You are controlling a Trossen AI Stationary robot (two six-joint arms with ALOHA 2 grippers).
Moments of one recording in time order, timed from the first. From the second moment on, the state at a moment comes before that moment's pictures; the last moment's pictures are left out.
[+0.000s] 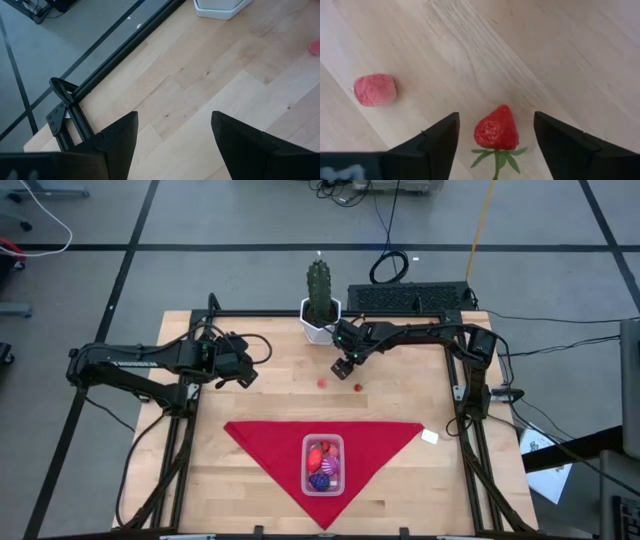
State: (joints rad) left arm 0.04 1.12 1.02 -1.15 -0.65 -0.63; right arm -0.40 1.92 1.26 -0.55 -0.06 0.35
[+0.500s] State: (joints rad) left arm 0.04 1.12 1.02 -1.15 -0.65 -0.63; right arm -0.39 1.92 1.20 -0.55 -0.05 0.35
